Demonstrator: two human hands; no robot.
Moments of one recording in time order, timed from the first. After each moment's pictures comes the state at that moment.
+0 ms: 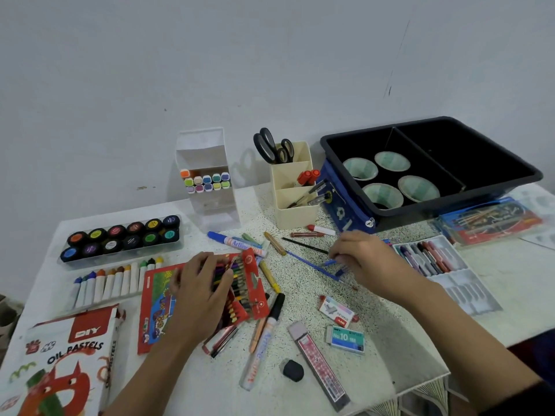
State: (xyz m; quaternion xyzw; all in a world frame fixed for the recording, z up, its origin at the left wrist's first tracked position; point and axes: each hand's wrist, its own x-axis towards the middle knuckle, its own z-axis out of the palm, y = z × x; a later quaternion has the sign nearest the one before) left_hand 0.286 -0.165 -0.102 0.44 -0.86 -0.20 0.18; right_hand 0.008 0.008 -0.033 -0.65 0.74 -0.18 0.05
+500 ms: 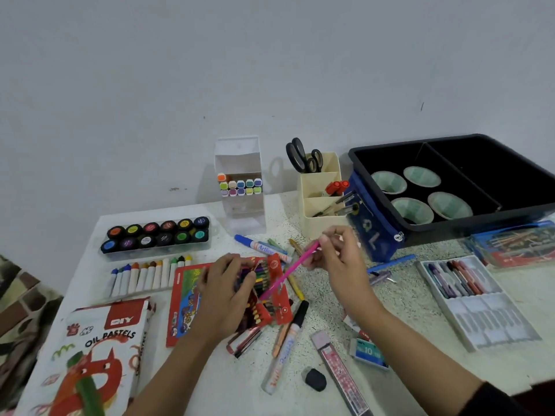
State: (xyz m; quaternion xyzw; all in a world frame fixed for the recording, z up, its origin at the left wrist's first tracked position) left_hand 0.292 -0.164 -0.091 0.43 -0.84 -0.27 0.20; right_hand 0.102 -0.051 -0.032 -0.33 0.62 -0.65 0.29
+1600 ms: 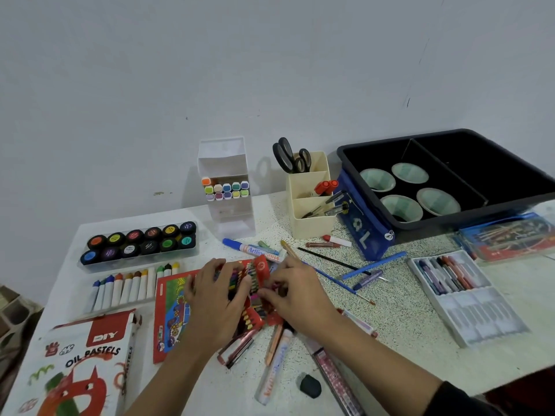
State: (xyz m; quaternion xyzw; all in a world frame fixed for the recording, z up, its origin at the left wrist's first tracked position) left_hand 0.285 -0.163 -0.094 0.45 -0.85 -0.21 0.18; right_hand 0.131 -0.069 -0.066 -0.56 0.75 -0.33 0.15
